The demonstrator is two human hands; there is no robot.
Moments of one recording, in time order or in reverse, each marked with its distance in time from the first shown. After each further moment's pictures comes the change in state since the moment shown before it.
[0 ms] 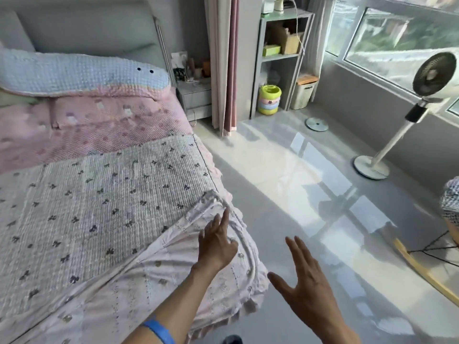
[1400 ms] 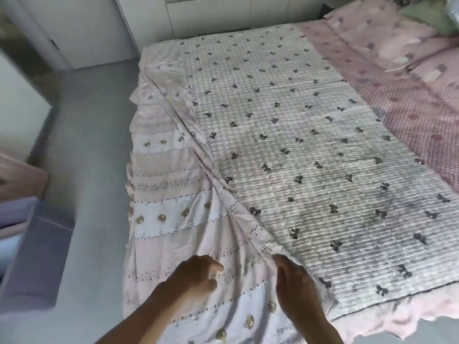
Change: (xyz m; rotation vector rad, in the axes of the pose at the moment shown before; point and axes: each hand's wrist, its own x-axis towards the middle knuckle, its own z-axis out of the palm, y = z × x) left_hand 0.194 -0.105 0.157 -0.619 0.362 -1.290; right_hand 0.496 -0.029 0.342 -0.216 -0.915 -1.319
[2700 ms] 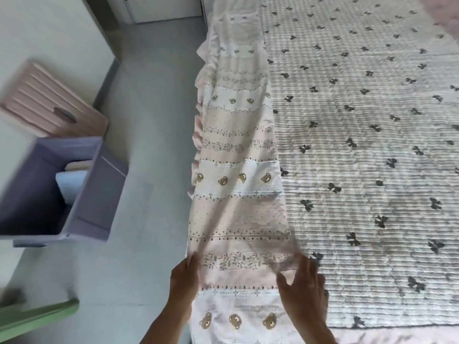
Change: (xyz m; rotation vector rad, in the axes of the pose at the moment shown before) left_hand -0.062 -0.168 0.116 -1.132 0.648 -0.736; right_hand -0.063 -0.061 0.157 -0.145 -0.263 0.125
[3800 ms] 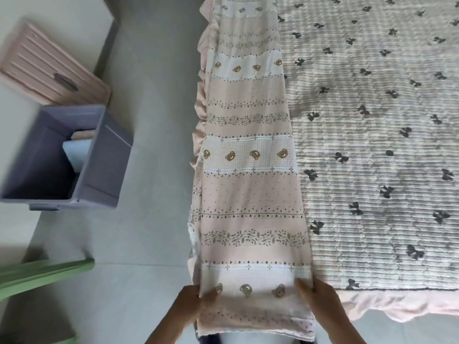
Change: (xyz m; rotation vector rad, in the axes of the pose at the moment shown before) left_hand -0.055 -0.106 -0.022 0.381 -0.443 -0.240; right_hand -0.034 0.103 0.010 0.352 -0.406 0.222
